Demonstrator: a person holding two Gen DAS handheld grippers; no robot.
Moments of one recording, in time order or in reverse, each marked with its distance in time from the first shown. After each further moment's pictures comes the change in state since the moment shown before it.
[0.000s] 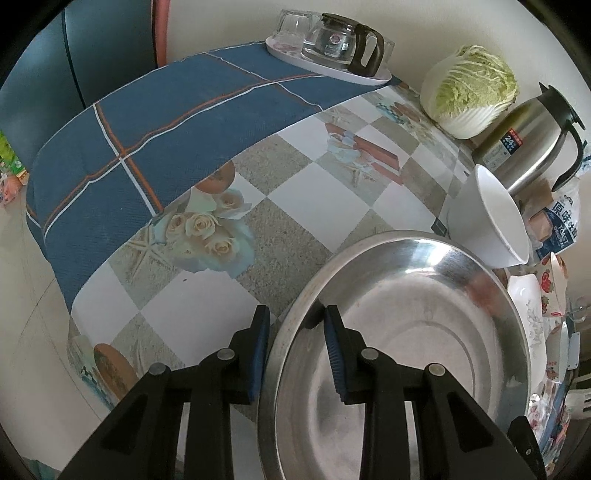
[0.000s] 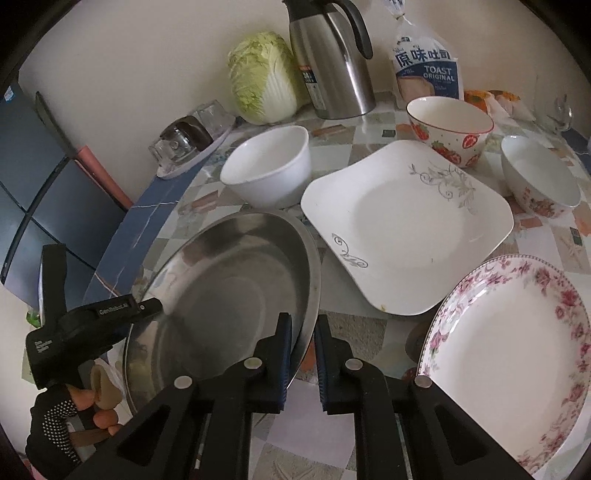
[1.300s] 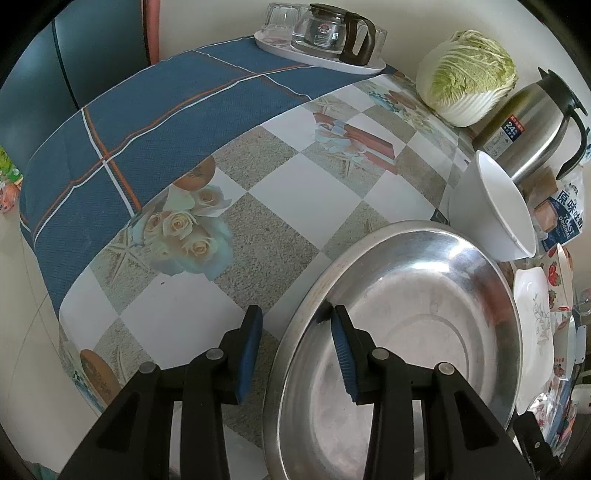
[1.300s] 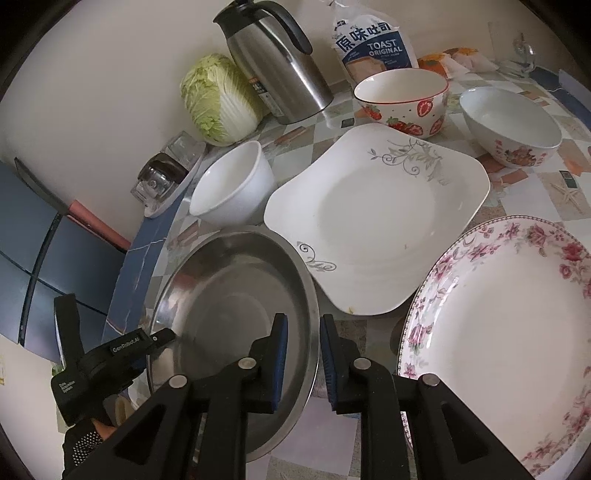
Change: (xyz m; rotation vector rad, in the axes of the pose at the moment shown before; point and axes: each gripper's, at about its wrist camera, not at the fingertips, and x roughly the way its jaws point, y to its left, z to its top) left arm 0.015 -0.015 0.002 0.027 0.024 0.017; right arm 0.006 -0.035 0.001 0.216 -0.015 0.048
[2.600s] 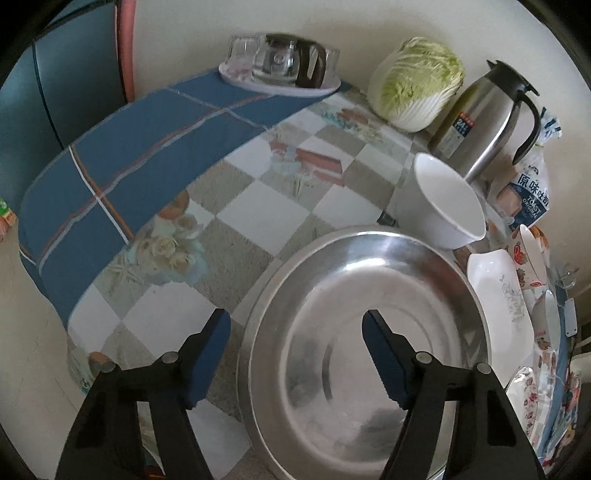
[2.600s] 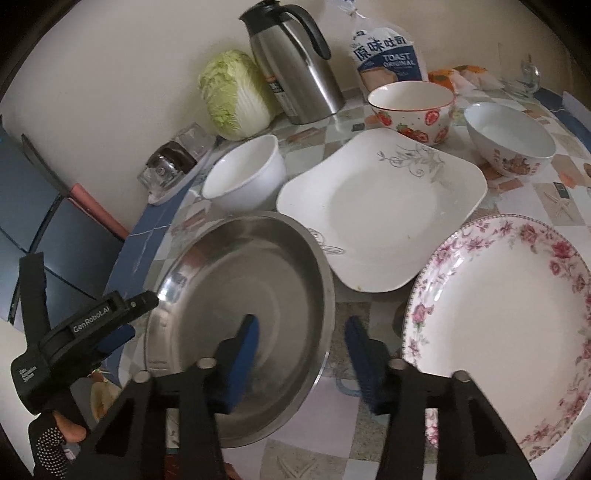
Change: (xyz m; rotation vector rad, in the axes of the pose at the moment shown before) left arm -0.036 -0.016 -0.013 0.094 -0.075 -0.070; right arm -0.011 0.011 -0.017 -0.072 -0.025 -0.034
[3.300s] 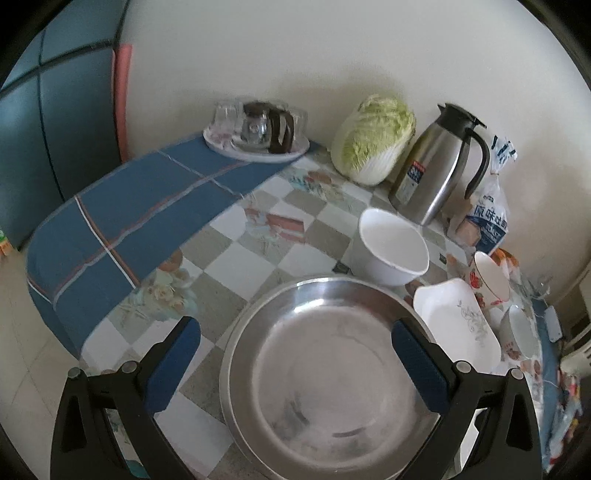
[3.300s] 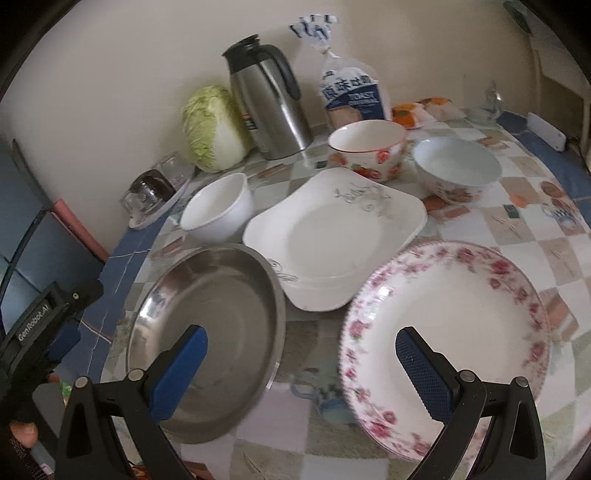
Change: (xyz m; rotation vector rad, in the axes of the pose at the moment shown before) left arm -0.060 -0.020 -0.007 0.052 -0.217 -0.067; right arm -0.035 -0.008 0.000 -0.017 -0.134 -0.106
